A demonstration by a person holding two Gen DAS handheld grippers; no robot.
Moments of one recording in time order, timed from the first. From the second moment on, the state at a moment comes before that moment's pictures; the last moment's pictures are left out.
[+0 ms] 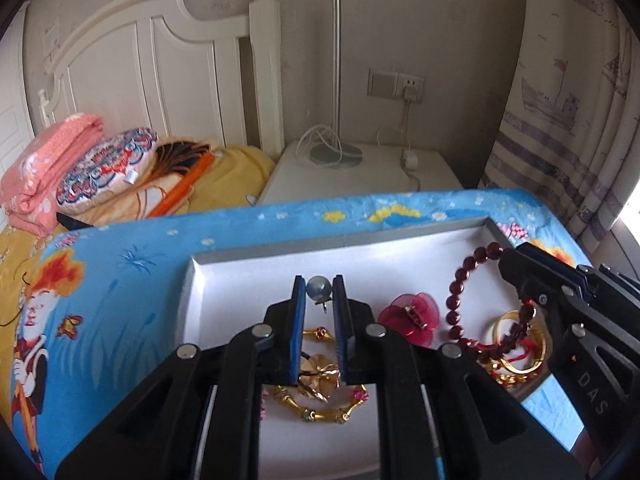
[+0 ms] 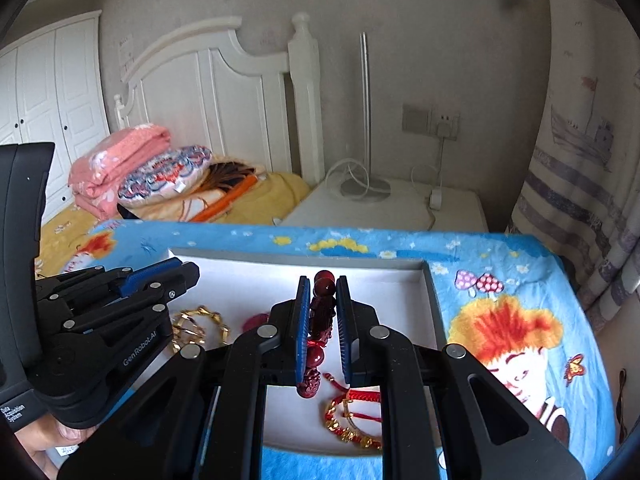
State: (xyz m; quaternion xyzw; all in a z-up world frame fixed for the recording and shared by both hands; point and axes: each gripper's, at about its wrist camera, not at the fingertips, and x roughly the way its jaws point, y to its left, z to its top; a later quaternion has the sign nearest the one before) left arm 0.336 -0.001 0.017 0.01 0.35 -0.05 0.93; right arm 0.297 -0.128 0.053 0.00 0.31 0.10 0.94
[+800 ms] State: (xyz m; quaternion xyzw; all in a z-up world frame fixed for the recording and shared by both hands) left arm 0.302 0.014 0.018 -0.01 0.34 -0.05 0.94; right arm 0.285 -0.131 0.035 0.00 0.32 0.08 0.94
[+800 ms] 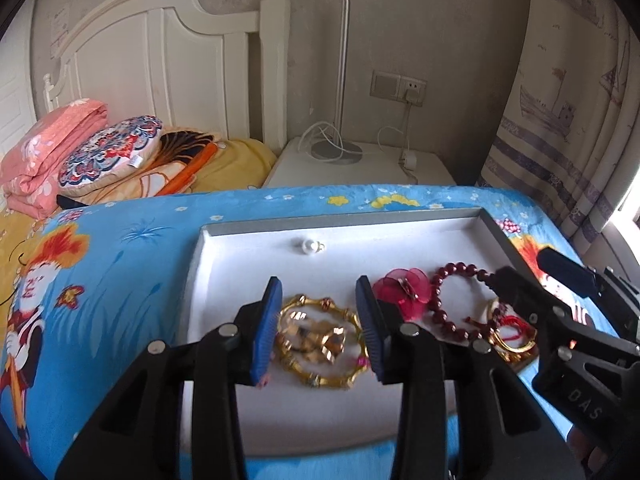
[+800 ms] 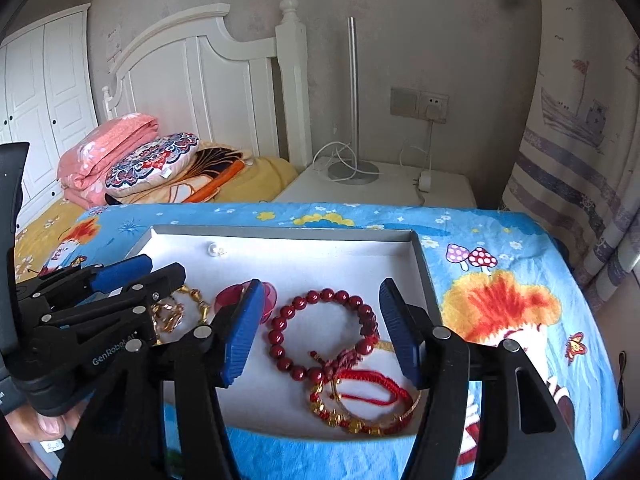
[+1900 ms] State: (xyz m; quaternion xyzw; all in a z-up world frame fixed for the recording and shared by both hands) left arm 0.199 -0.037 -0.031 0.09 0.41 -0.16 0.89; right arm 0.122 -0.175 0.020 0.05 0.35 0.07 0.93
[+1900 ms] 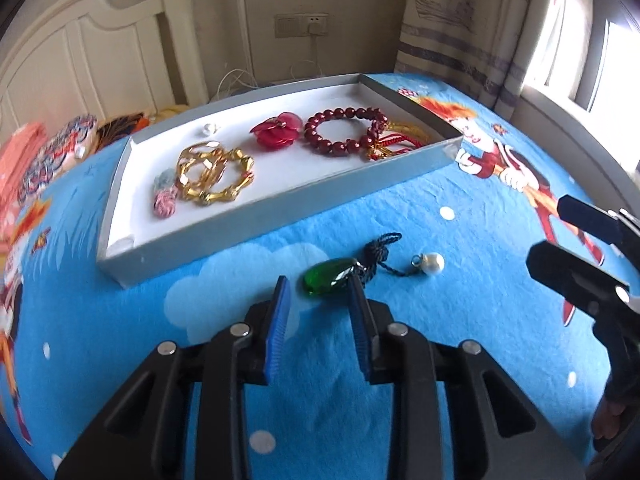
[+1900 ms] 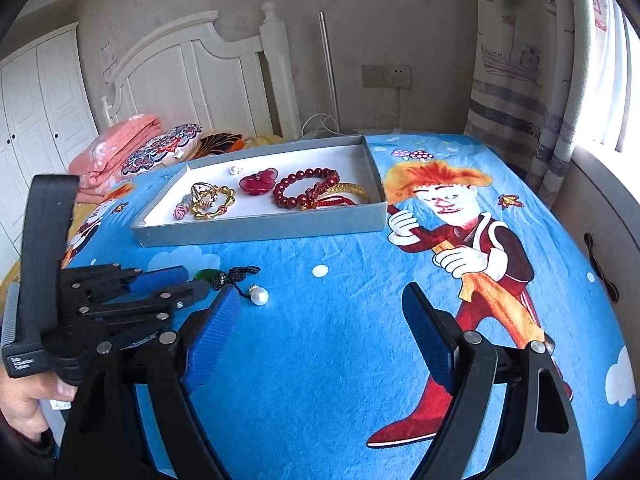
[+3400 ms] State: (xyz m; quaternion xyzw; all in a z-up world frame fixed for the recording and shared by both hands) left arm 0.145 0.013 -0.030 0.05 0.42 -0.18 0.89; right arm 0.157 -0.120 -0.010 -0.02 0.44 0.14 0.89
